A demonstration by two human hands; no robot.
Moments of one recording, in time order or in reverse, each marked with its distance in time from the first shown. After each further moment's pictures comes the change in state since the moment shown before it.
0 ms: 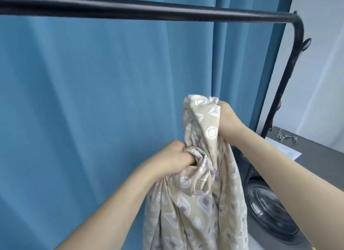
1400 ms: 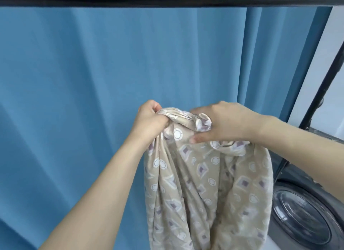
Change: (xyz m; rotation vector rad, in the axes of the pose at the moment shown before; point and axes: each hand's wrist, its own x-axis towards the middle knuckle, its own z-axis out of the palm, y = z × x) left_hand -0.007 -0.032 -0.098 -0.101 0.714 0.003; right_hand -0.014 -0.050 0.047 -1.103 -0.389 -0.395
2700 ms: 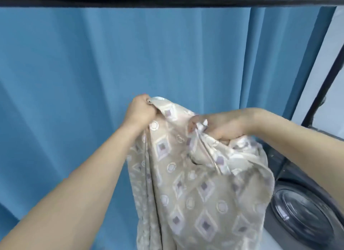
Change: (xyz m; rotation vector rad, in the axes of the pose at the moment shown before) left_hand 0.026 -0.008 -0.027 0.292 0.068 0.027; right_hand 0.000 -0.008 0.000 0.639 -0.434 0.007
